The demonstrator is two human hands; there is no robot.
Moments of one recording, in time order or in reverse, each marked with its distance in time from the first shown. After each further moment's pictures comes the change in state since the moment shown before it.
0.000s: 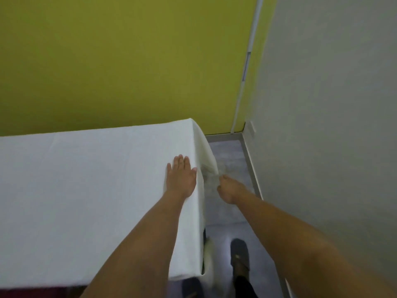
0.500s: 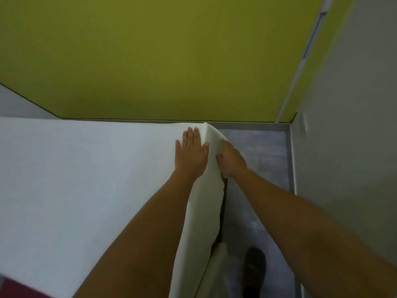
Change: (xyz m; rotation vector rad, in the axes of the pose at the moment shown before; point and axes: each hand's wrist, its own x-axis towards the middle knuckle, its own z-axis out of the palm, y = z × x) left_hand 0.152 0.020 -0.022 -0.119 0.113 -0.250; right_hand 0.196 -0.014 -0.061 0.356 0.128 -0.146
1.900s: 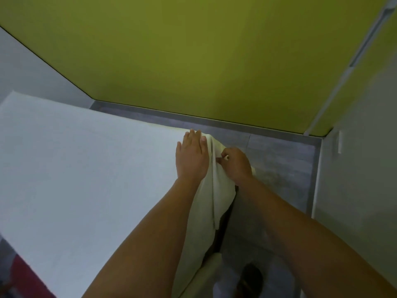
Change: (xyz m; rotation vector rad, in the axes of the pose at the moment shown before) left_hand 0.033 0.029 0.000 -0.260 0.252 -0.252; right_hand 0.063 0.017 -0.007 0.124 -0.052 -0.174
